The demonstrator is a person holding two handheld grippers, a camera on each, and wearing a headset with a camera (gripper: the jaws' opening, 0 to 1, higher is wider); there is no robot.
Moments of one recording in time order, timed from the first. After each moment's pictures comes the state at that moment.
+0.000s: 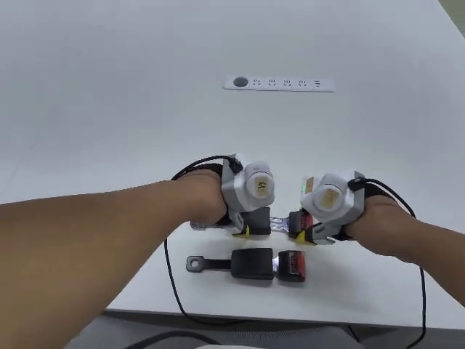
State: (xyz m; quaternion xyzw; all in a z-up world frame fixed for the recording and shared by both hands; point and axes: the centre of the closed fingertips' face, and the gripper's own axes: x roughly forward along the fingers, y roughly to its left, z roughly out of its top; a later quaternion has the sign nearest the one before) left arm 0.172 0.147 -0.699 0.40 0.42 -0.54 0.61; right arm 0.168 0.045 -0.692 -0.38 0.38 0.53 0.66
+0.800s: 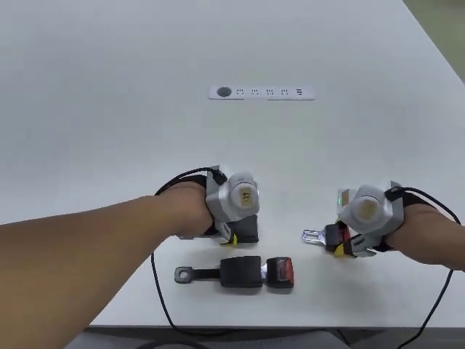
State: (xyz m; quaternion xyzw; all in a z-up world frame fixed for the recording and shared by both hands) left arm 0.167 0.145 -0.693 0.41 0.41 -0.54 0.61; right arm 0.155 -0.036 -0.692 -0.40 0.43 0.50 0.64
